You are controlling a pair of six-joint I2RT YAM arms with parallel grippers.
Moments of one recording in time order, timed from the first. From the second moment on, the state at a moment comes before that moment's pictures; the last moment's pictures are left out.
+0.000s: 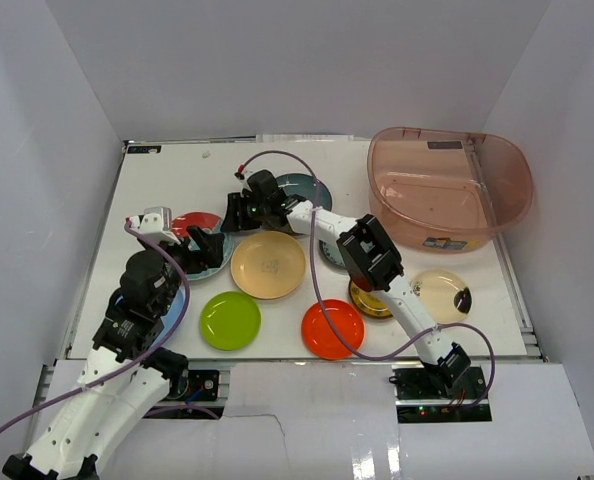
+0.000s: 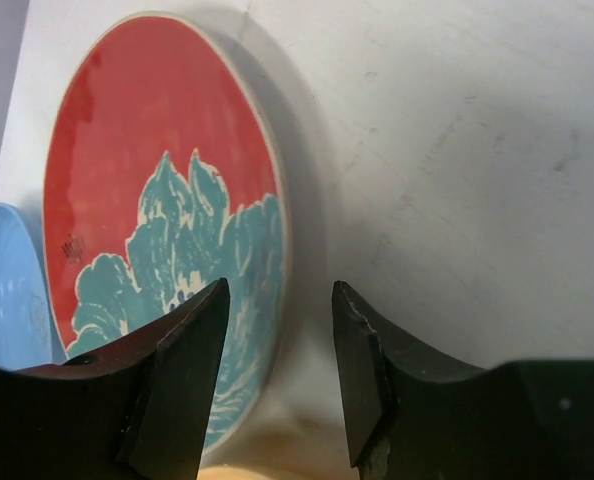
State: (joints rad) left arm -0.45 0.52 0.67 -0.31 -0.24 -0.41; right arm 0.82 2.58 2.13 -0.14 -0.39 0.54
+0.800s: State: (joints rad) left arm -0.45 0.52 0.66 -0.29 -0.23 -0.40; right arm 0.82 2.60 2.06 0.15 -0.51 0.86
